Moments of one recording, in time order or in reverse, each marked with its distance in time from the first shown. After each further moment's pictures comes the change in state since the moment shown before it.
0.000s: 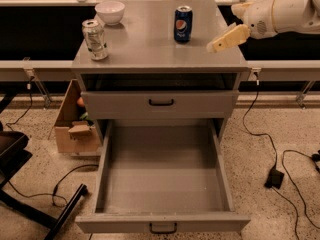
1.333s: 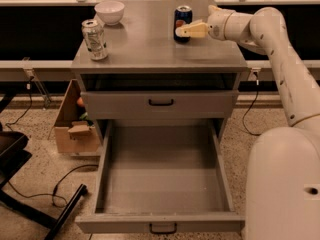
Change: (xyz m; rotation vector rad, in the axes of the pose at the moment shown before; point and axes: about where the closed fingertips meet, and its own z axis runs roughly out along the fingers) arm 0.003 -0.094 0.143 0.182 -0.290 0.163
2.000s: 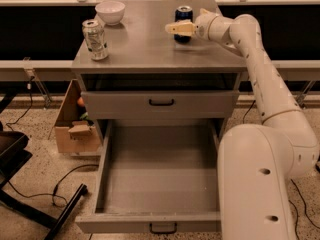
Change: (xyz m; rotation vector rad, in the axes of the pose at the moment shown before) arm 0.012 -0.016 0.060 0.069 -0.049 0.089
